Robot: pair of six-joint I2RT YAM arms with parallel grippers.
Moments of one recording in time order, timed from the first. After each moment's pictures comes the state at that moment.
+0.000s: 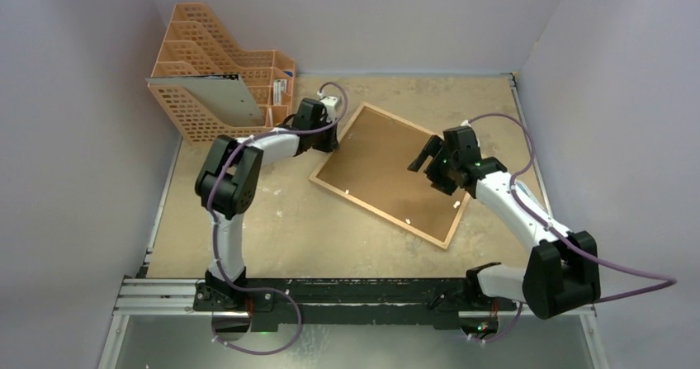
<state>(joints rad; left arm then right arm) -0.42 2.08 1.37 -0.03 0.19 -0.13 0.28 1.27 0.85 -0.55 -0.02 0.89</state>
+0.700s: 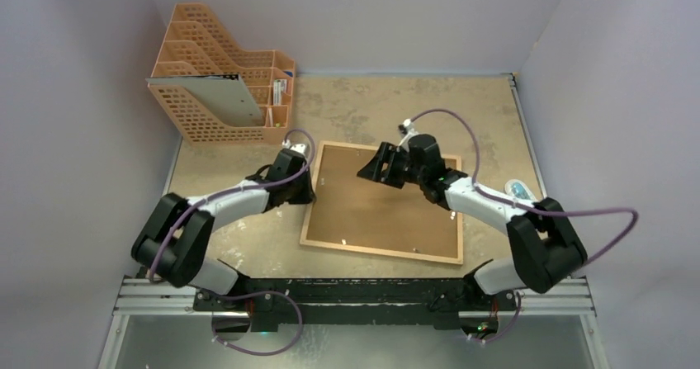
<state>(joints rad) -0.50 1.52 0.73 -0.13 0.02 -0.49 0.49 1.39 0.76 0.08 -0.32 0.78</state>
